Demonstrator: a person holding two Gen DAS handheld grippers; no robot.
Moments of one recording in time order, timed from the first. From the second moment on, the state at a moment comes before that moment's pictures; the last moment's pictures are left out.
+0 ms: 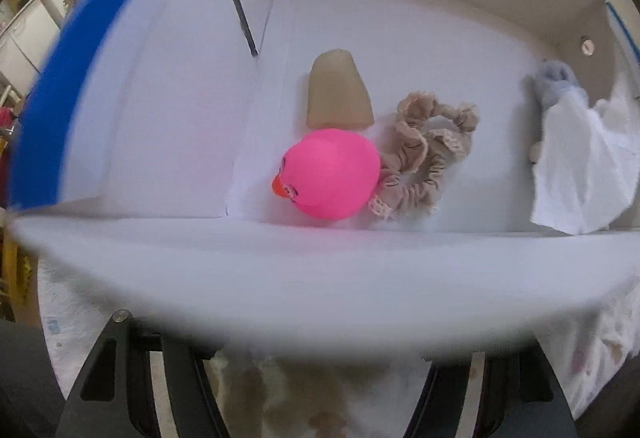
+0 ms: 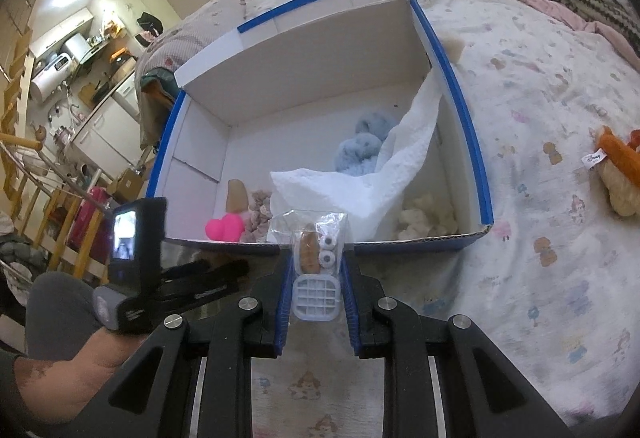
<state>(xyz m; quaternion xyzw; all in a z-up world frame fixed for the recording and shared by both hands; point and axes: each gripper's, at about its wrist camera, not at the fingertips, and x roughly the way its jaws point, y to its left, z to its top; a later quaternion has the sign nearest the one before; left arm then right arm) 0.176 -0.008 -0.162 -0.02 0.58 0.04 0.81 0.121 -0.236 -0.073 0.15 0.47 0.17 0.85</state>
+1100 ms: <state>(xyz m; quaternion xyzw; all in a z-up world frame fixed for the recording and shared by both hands) 0.079 0.024 -0.051 -0.05 0.49 -0.04 0.87 0.115 -0.230 -0.073 0.13 0.48 0.17 0.85</state>
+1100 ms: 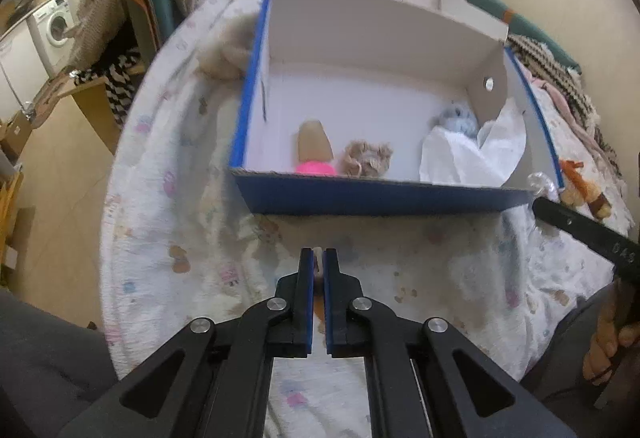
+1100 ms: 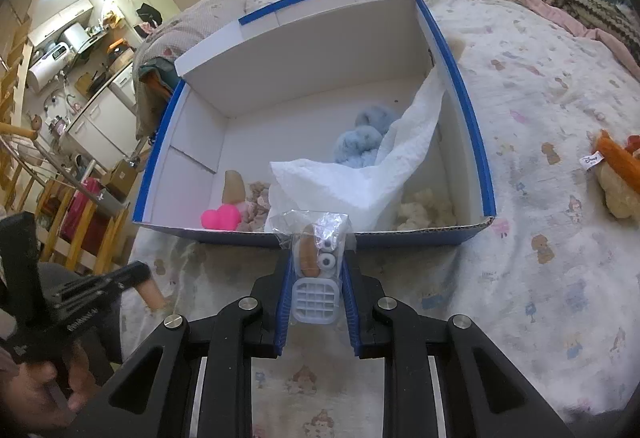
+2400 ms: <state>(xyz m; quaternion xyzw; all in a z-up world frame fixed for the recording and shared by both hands) 0.222 0.003 -0.011 -0.02 0.46 -0.02 0.89 0.194 -0.225 -0.046 0.14 0.46 0.16 0.86</state>
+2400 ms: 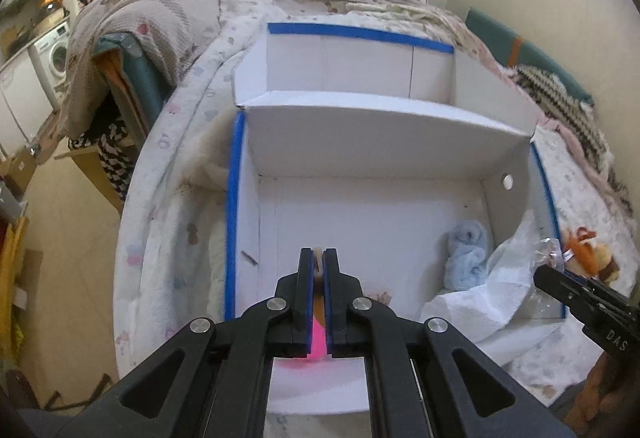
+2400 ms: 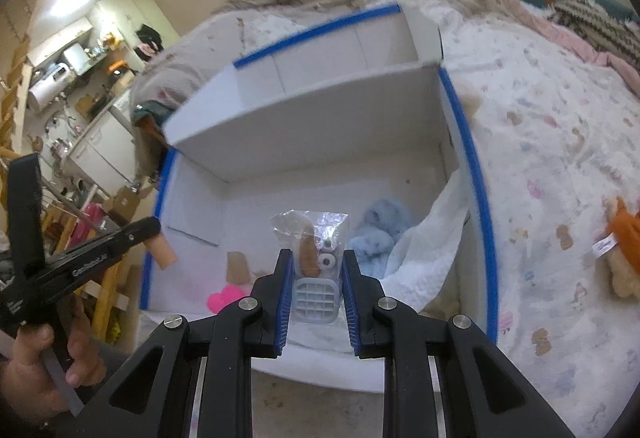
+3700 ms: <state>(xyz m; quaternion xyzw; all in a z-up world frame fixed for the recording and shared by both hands) 0.242 -0.021 -0.043 0.03 0.49 0.00 0.87 0.217 -0.217 -0.053 0.18 0.44 0.14 0.87</state>
